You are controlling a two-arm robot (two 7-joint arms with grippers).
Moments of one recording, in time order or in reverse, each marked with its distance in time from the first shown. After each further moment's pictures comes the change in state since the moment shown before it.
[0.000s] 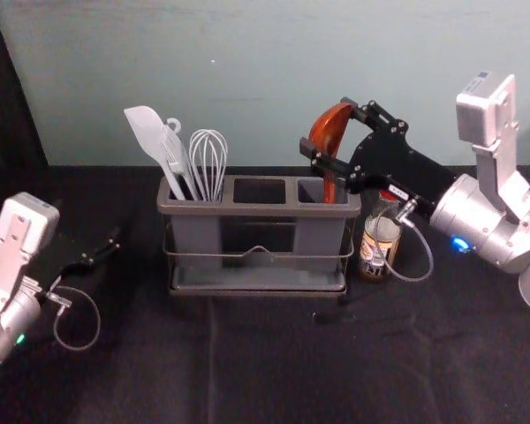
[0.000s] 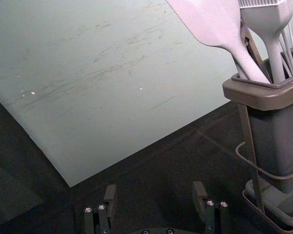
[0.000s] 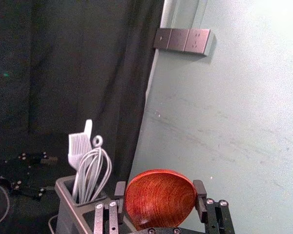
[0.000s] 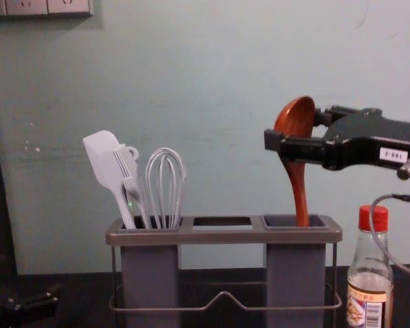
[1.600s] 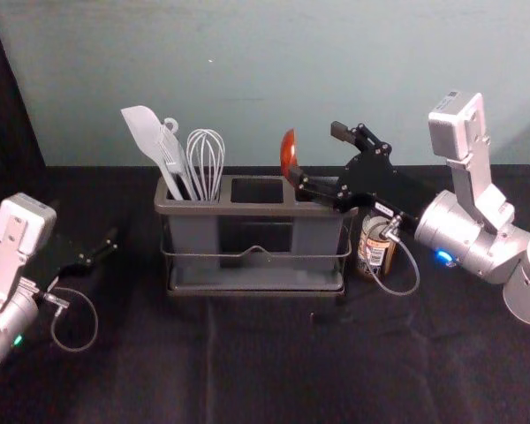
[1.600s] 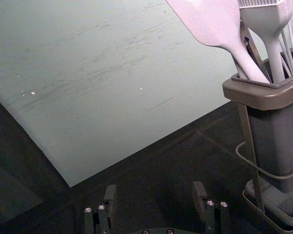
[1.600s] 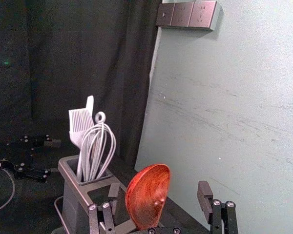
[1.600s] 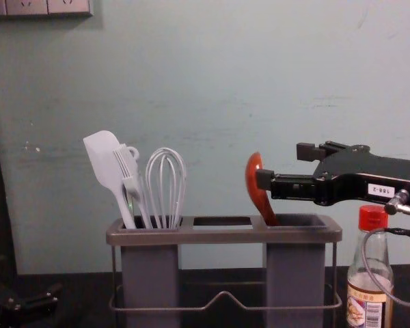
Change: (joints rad) left arm 0.000 0.000 0.000 0.000 0.000 0.000 0.000; right arm 0.010 -0.024 -0.023 0.067 -0.011 0.020 0.010
